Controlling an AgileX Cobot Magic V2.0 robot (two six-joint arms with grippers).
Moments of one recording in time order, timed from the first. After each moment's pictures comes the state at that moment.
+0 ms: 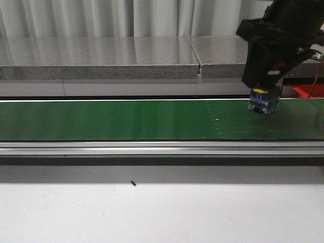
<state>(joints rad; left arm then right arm) -0.04 0.40 -0.44 -0.43 0.40 0.32 0.17 1.67 -1.34 0.29 0.88 -0.35</state>
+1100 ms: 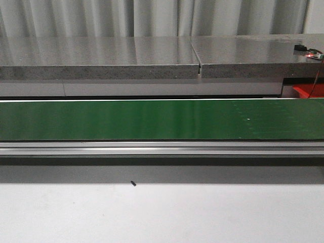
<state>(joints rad) -0.04 0.40 -0.44 -0.43 0.40 0.32 -0.44 2.11 -1.85 0.36 0.72 -0.35</state>
